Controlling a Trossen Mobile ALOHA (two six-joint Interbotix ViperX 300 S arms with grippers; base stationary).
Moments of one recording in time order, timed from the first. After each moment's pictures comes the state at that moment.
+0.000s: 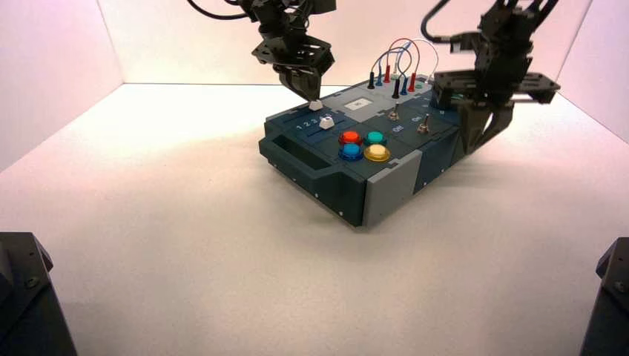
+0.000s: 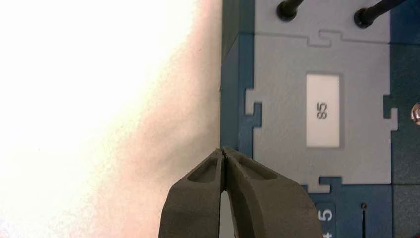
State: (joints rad) left arm -0.52 0.47 0.22 -0.52 0.51 0.68; right arm 0.23 0.08 0.75 -0.01 0.64 0.19
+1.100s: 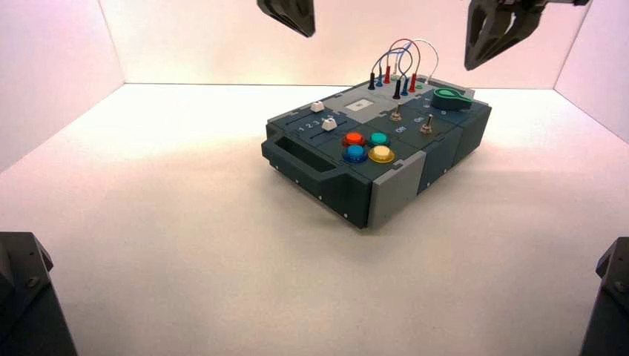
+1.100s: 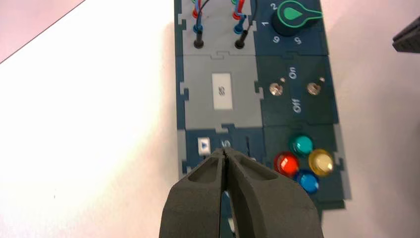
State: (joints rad) left arm -0.54 -0.02 0.50 -0.52 0.58 0.66; right arm 0.33 -0.37 0.80 0.00 0.76 0.15
